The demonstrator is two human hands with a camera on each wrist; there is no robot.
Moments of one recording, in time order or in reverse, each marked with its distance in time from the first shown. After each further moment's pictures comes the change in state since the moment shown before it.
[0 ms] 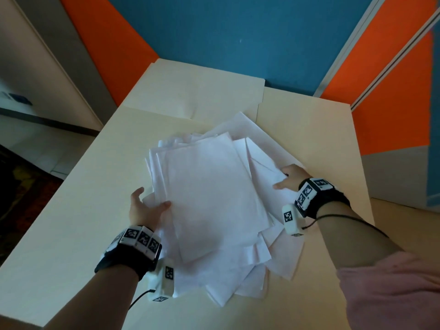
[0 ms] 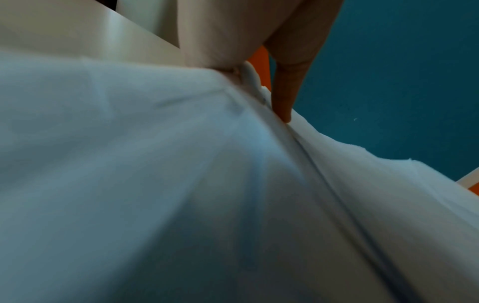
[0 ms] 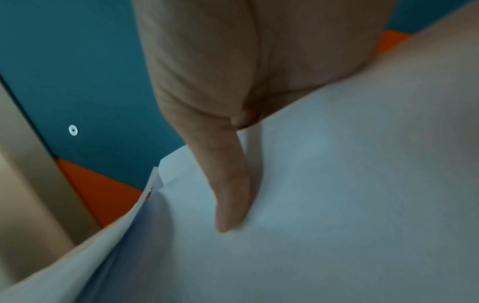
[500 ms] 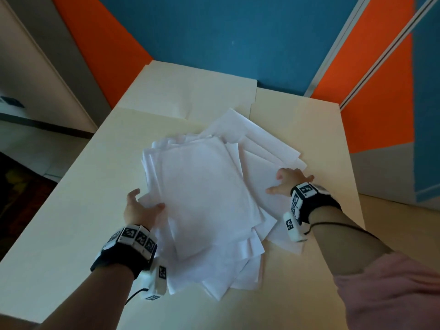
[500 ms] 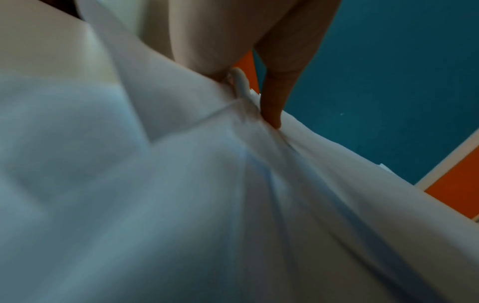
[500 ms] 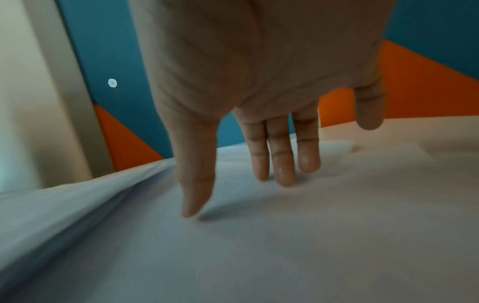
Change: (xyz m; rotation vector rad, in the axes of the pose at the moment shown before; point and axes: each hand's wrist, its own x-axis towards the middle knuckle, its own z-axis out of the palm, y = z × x) left_hand -0.010 0.003 -0.007 0.151 -0.007 0.001; right_hand -0.028 0.004 0.006 -0.203 0.036 0.108
